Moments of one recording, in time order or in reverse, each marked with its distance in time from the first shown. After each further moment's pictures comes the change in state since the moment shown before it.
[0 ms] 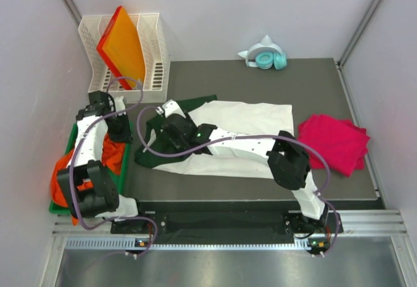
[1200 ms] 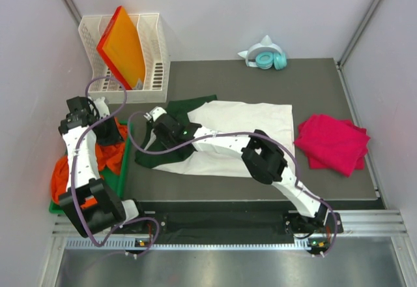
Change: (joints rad) left arm 0.188 -0.144 0.002 -0.055 0.085 0.007; right arm -0.028 0.304 0.280 -0.014 -0.251 -0.076
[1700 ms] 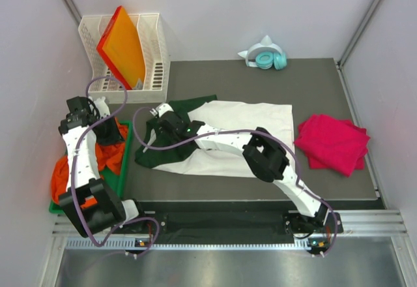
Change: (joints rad) left arm 0.000 0.000 0.000 0.000 0.014 0.007; right arm -0.035 -0.008 -0.029 0.018 0.053 0.024
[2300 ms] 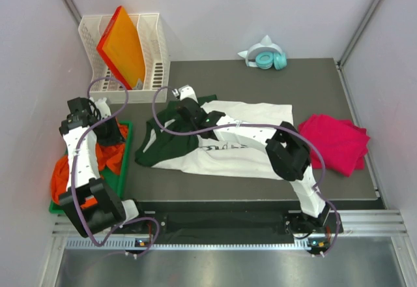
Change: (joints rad) left arm 0.000 0.000 -0.014 0.004 0.018 0.013; right arm -0.074 -0.238 -0.218 0.081 0.121 0.093
